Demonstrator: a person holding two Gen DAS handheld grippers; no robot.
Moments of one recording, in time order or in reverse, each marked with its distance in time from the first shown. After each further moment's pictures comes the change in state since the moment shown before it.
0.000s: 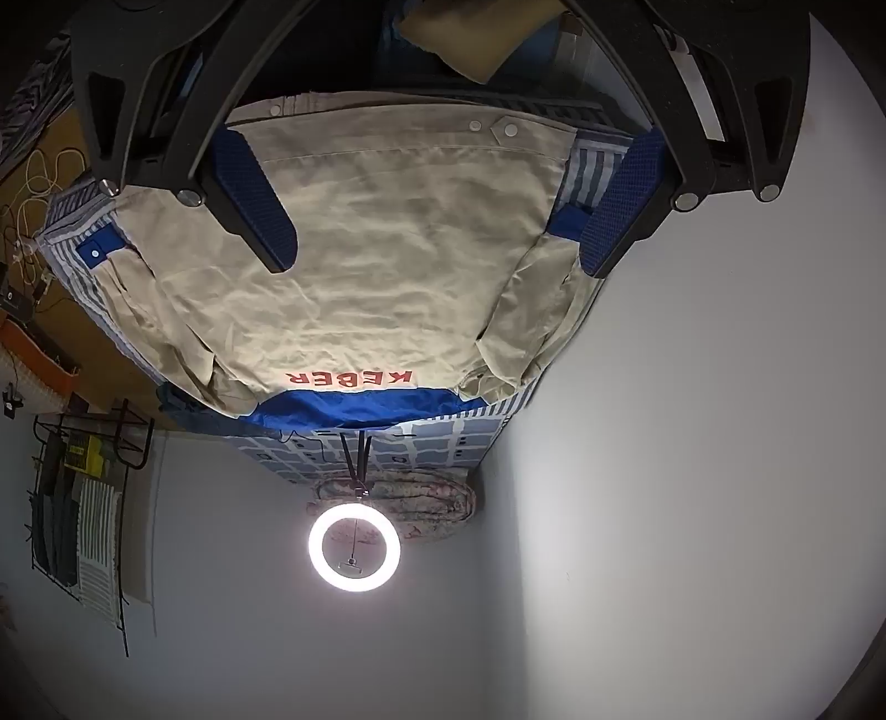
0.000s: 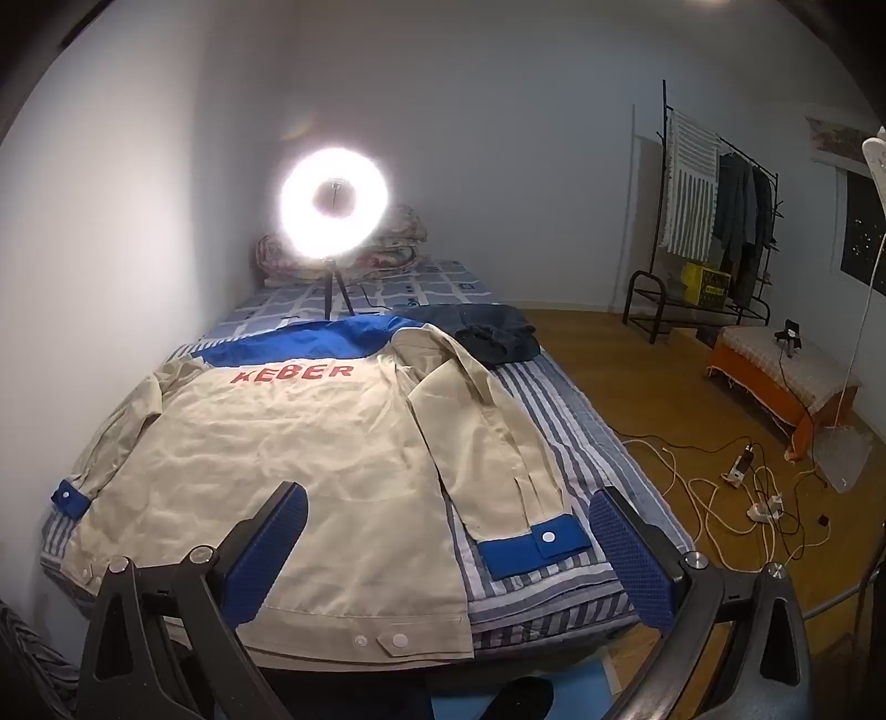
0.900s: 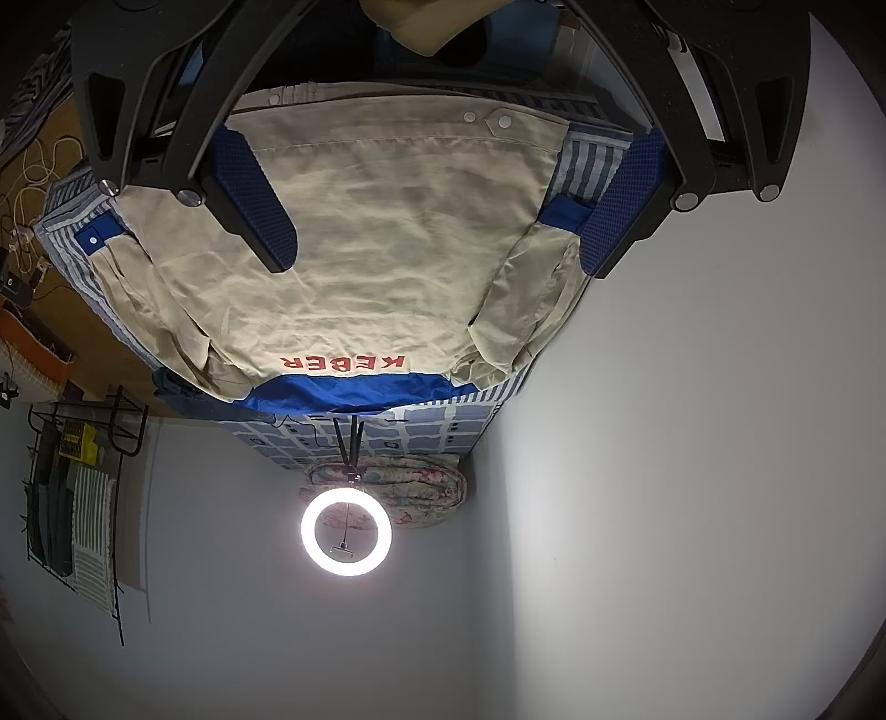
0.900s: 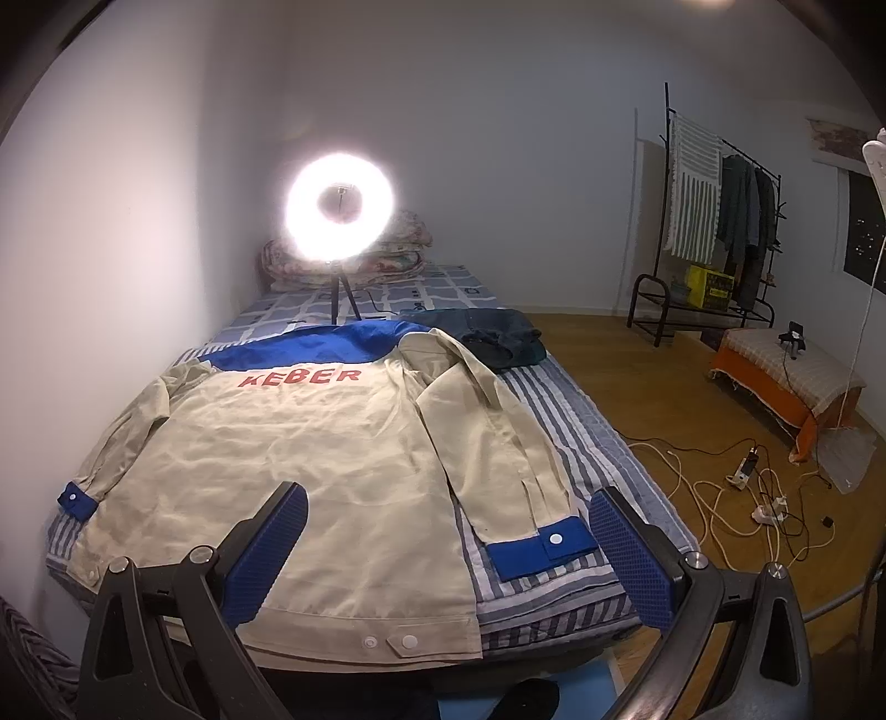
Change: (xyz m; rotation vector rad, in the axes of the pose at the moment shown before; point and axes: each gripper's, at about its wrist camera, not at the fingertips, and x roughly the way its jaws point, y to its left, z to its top) left arm -0.010 0.005 0.008 -0.013 -0.033 0.008; right arm -0.006 0.005 0.003 -0.015 -0.010 0.004
